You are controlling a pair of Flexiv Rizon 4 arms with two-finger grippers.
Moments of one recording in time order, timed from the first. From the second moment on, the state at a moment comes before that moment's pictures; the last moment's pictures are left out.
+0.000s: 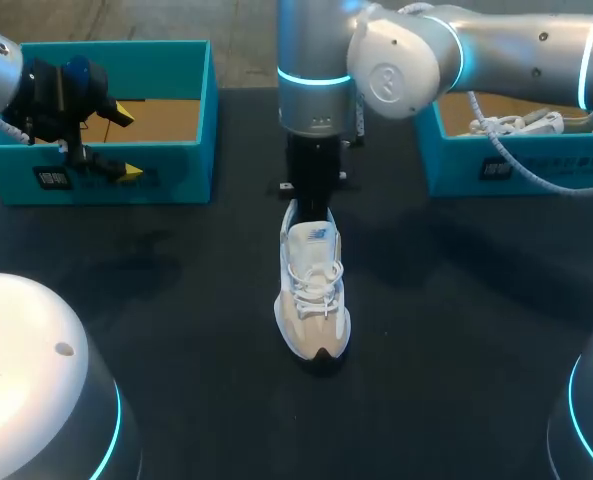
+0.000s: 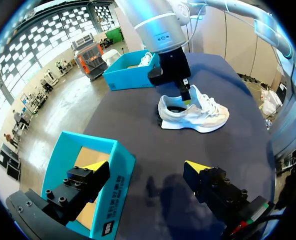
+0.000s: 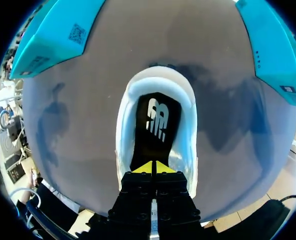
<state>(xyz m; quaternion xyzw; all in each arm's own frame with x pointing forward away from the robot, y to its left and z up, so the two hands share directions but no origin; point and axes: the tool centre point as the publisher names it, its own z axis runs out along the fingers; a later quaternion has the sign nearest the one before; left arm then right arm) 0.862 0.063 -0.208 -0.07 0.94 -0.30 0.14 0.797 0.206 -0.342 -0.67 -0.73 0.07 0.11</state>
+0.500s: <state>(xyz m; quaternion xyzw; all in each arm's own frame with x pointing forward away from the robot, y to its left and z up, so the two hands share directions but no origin) 0.862 0.063 -0.208 -0.07 0.94 -0.30 0.14 0.795 0.208 -0.347 -0.68 -0.73 0.07 0.10</state>
